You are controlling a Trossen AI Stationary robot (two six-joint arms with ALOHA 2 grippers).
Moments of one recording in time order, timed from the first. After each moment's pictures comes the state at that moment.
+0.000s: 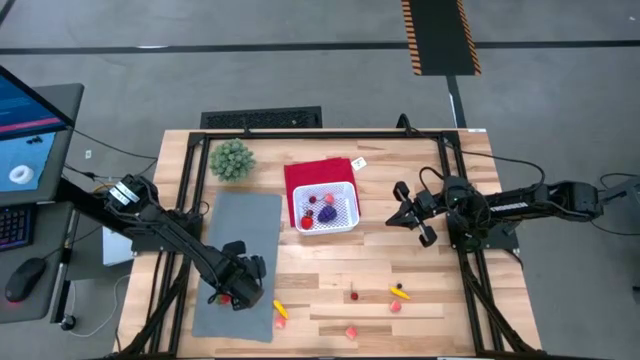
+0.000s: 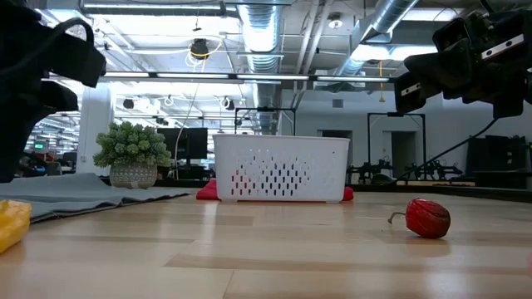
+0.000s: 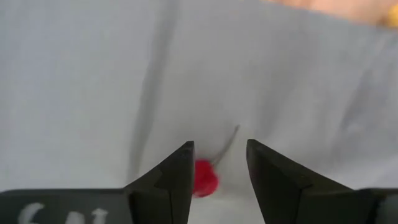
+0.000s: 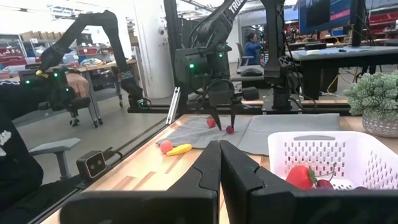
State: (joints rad) left arm -0.64 1.62 0.92 -0.82 -0.12 -0.88; right arm -0.27 0.98 0.01 1.03 -0.68 0.09
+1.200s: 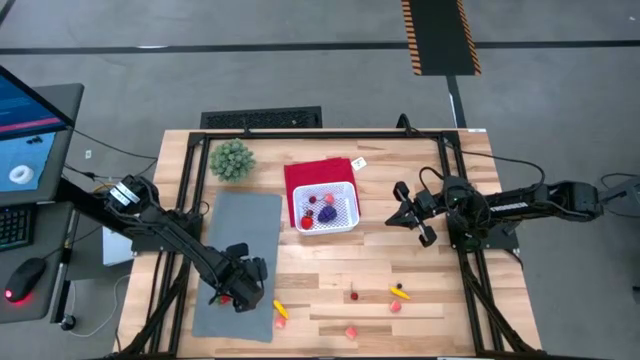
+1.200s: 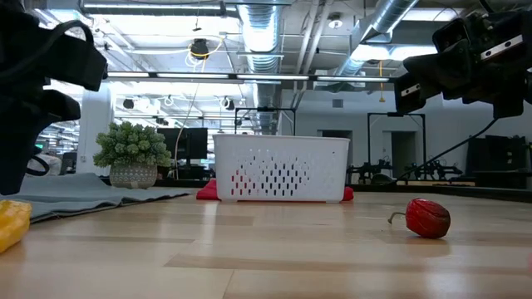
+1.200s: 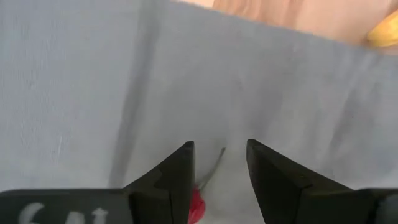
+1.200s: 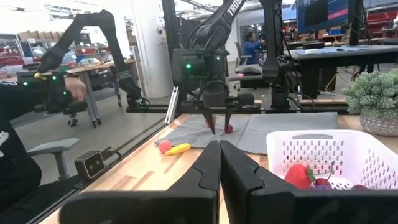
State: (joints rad) left arm -0.65 1.62 0.88 -0.70 -0.15 -0.88; right arm -0.27 0.98 0.01 1.03 -0.67 0.09
